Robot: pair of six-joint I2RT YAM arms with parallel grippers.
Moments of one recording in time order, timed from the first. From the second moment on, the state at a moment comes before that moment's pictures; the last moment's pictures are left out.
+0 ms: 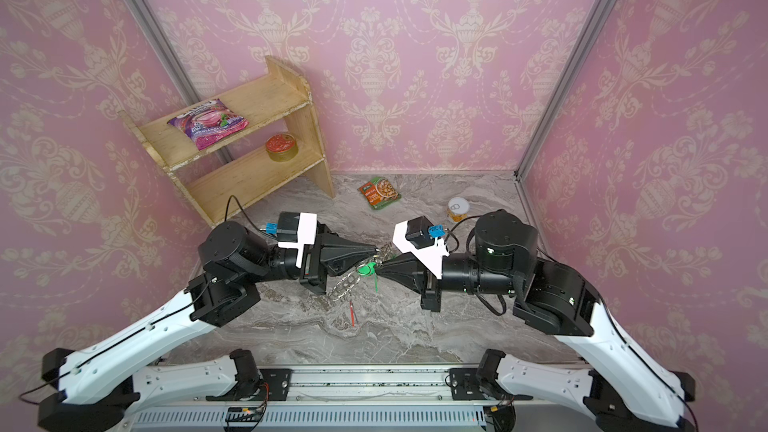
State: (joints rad) left arm -0.98 1.04 1.18 0.17 0.56 -0.08; right arm 0.95 0.95 1.50 -0.77 -0.41 -0.07
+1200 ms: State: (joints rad) left arm -0.98 1.05 1.13 0.30 0.56 -0.15; right arm 0.94 0.93 1.57 -0.88 -0.31 -0.09
